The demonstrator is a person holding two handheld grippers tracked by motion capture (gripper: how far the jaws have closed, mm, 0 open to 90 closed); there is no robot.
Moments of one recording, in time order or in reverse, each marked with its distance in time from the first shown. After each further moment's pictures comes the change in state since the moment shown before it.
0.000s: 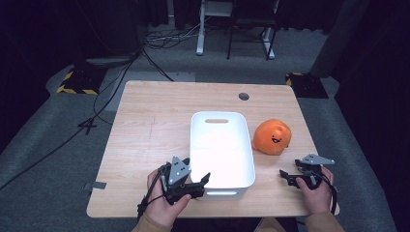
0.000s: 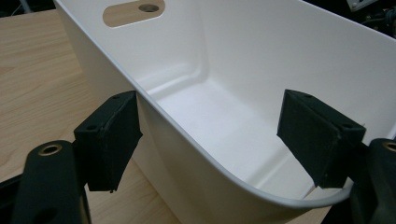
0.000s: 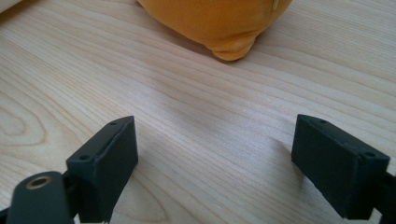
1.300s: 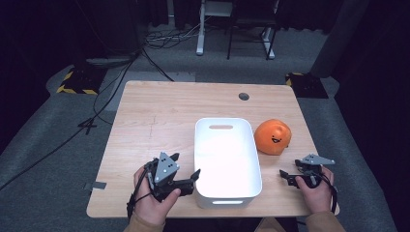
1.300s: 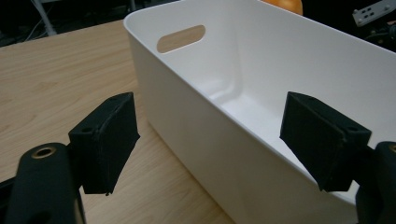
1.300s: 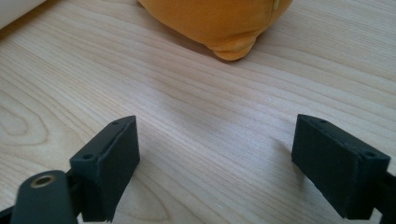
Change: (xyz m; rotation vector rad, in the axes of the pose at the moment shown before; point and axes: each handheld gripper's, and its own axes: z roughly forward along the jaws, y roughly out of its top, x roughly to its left) left arm 0.023 0.014 -0.032 -0.023 0.043 0.018; right arm 0.000 0.000 0.000 -0.001 0.006 0.000
